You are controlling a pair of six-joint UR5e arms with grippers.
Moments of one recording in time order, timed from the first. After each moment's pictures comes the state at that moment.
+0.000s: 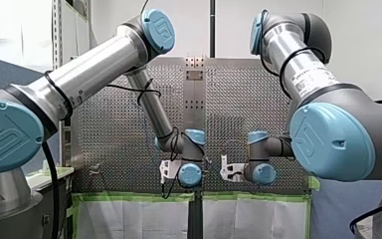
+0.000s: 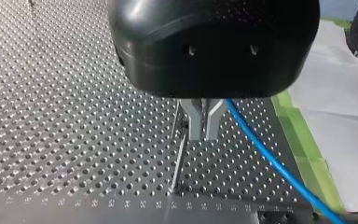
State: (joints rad) left arm -0.76 -2.45 -1.71 -2.27 -2.28 -1.64; right arm 1.98 -0.73 1.89 -0.96 1.38 1.58
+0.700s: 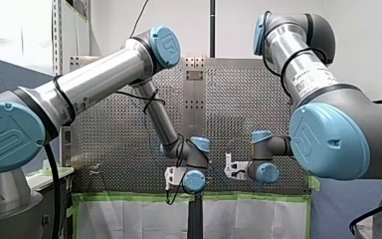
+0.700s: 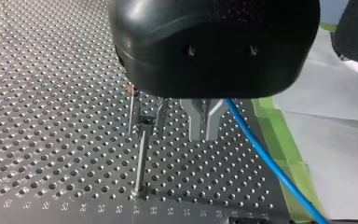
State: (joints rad) left arm -0.75 -2.55 -1.58 -2.34 -2.26 -1.66; right arm 1.94 -0.73 1.88 -0.98 1.38 1.58
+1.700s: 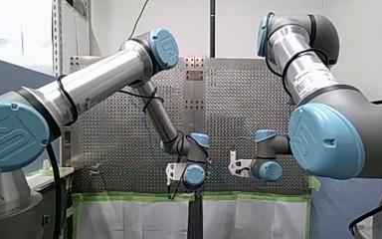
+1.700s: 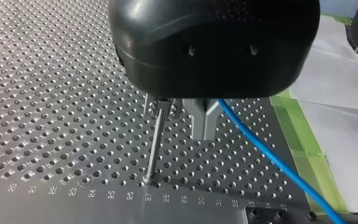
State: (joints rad) left arm -0.71 -2.56 -1.52 -2.40 -2.23 -1.67; right arm 1.91 -0.73 1.85 -0.97 1.37 1.60
